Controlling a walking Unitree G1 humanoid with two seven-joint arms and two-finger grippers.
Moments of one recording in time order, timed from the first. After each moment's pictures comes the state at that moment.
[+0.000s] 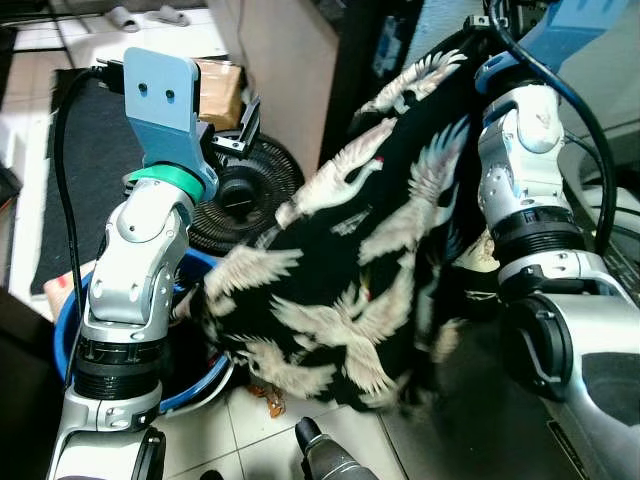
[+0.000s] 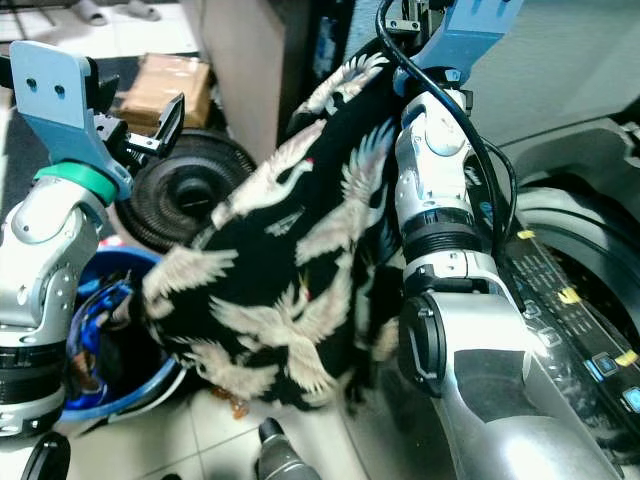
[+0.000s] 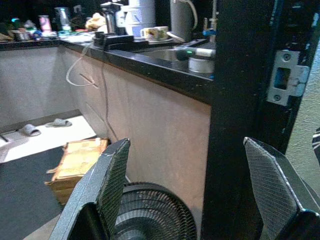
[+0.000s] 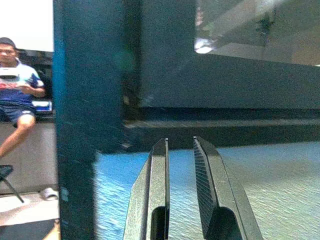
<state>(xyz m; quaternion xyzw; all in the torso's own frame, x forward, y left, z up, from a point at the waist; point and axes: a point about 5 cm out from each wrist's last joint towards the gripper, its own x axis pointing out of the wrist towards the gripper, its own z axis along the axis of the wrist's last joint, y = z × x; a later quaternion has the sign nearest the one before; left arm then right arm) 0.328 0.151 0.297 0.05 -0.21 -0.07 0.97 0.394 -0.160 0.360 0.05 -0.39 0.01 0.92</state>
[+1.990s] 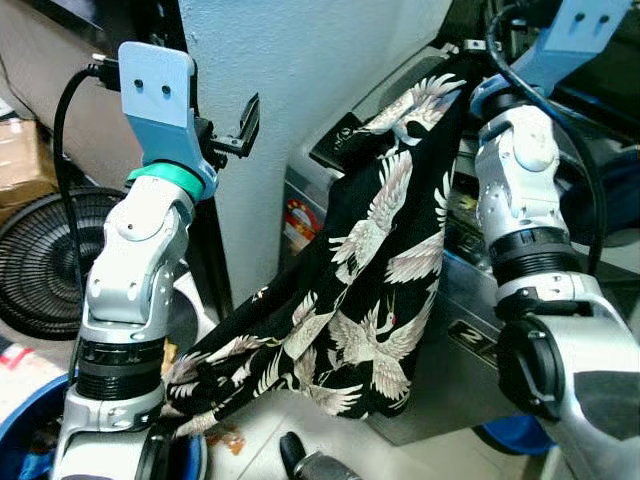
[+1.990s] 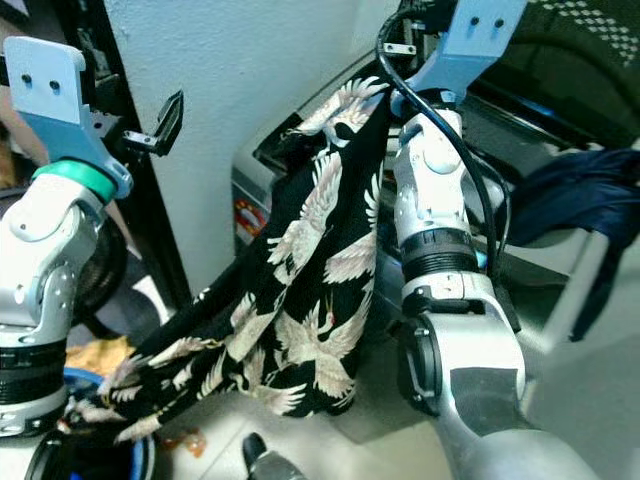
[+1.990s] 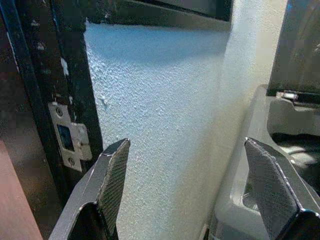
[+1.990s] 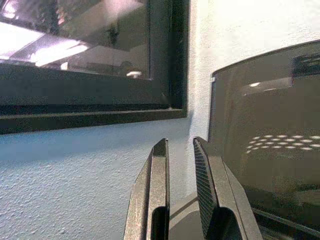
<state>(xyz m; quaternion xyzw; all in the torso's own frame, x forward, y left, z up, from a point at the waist) 0.327 0.159 0.303 0.03 -0.21 -0.06 0.98 0.391 -0.156 0.347 0.05 -0.37 0.02 0.93</state>
